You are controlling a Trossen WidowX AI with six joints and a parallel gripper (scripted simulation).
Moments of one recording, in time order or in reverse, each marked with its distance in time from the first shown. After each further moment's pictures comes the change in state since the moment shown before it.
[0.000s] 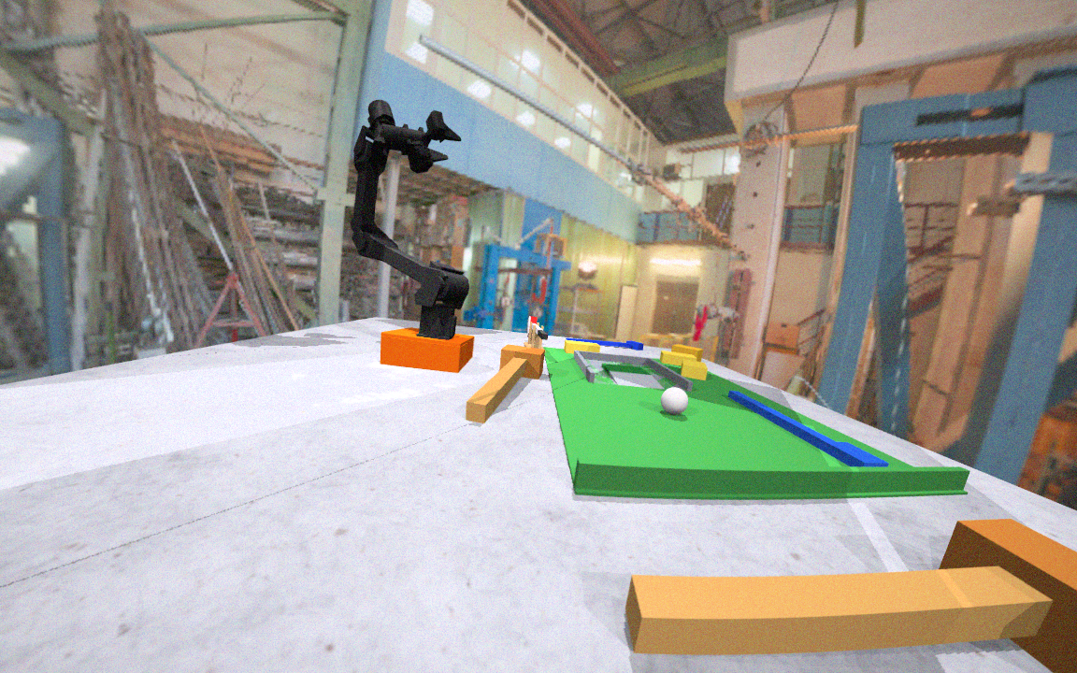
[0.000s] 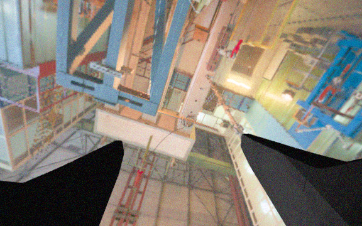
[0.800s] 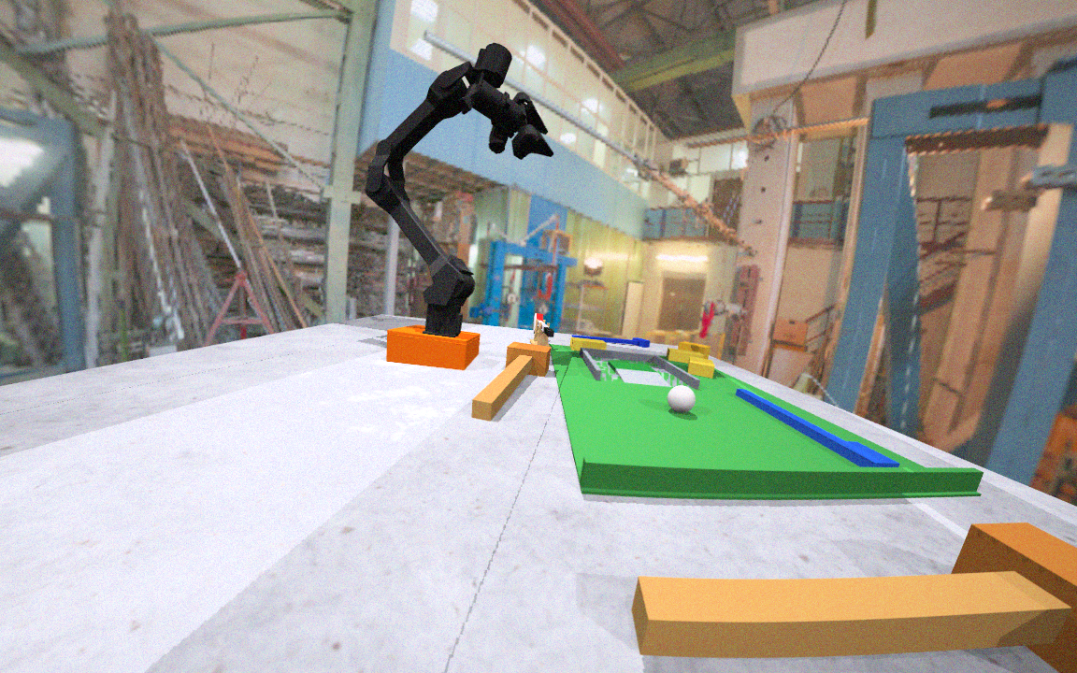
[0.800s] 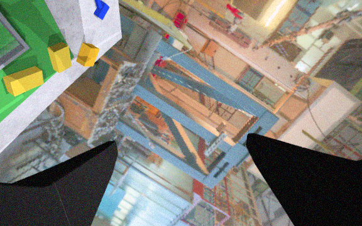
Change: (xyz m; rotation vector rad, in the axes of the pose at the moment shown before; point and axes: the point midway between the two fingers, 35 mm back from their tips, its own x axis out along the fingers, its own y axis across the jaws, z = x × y) arm 0.095 0.227 0.117 1.285 -0.333 0.191
